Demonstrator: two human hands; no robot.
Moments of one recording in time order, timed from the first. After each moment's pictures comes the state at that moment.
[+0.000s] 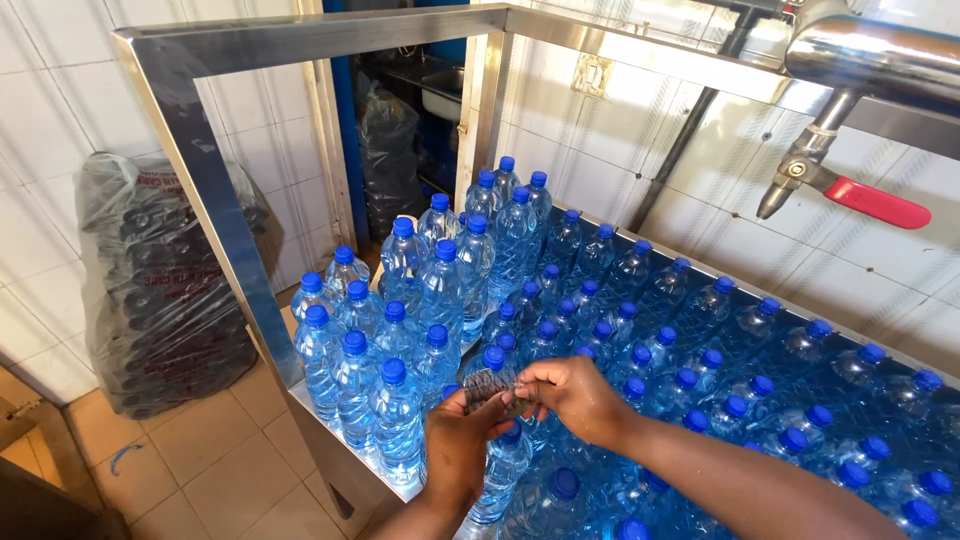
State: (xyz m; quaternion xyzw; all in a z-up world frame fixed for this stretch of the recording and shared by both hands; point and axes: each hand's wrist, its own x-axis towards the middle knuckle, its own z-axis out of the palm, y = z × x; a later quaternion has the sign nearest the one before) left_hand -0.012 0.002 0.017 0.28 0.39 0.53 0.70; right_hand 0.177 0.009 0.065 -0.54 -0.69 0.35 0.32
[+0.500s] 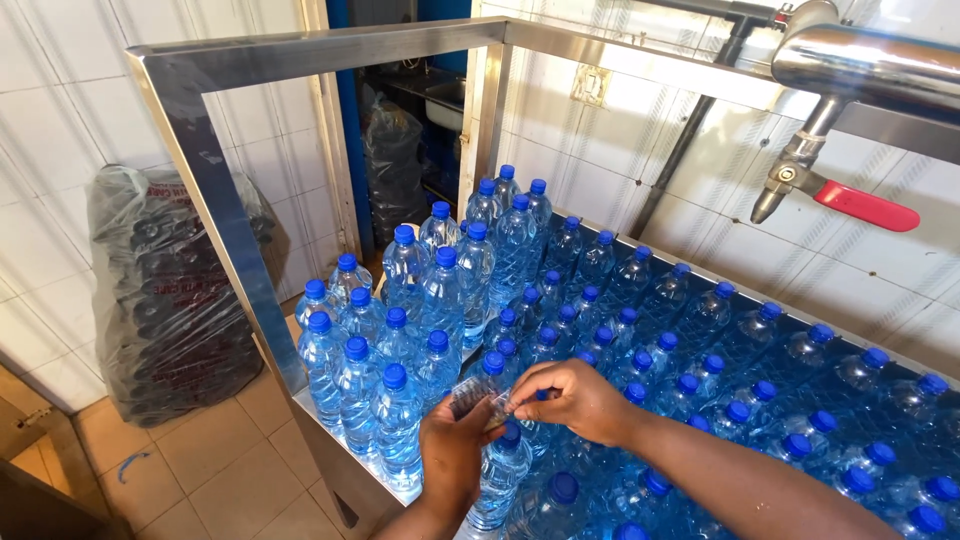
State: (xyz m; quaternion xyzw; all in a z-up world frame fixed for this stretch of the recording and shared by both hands) left_hand -0.012 0.006 0.013 0.26 0.44 0.54 0.67; right_hand 0.184 0.007 0.083 -0.42 -0.75 0.38 0.34
